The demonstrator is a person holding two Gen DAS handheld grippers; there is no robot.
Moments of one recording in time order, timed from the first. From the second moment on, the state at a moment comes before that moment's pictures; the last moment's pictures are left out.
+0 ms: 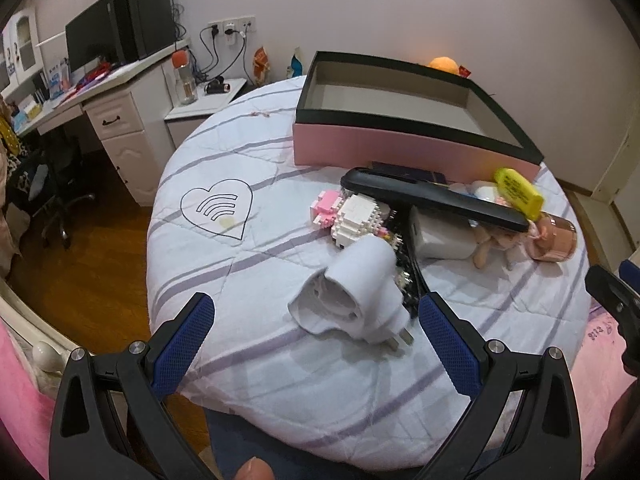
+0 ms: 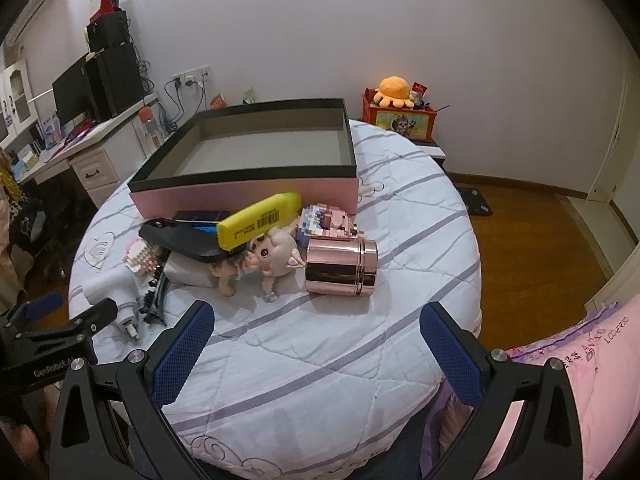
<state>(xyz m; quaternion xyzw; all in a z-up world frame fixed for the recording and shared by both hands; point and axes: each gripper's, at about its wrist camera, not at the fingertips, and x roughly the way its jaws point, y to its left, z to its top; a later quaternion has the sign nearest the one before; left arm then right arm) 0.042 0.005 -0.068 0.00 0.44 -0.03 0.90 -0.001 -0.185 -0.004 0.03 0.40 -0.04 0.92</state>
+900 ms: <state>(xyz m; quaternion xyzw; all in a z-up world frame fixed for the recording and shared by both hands) 0.076 0.025 -0.096 -0.06 0.45 -0.06 0.89 0.046 -0.208 -0.049 0.04 0.43 -0.07 0.90</state>
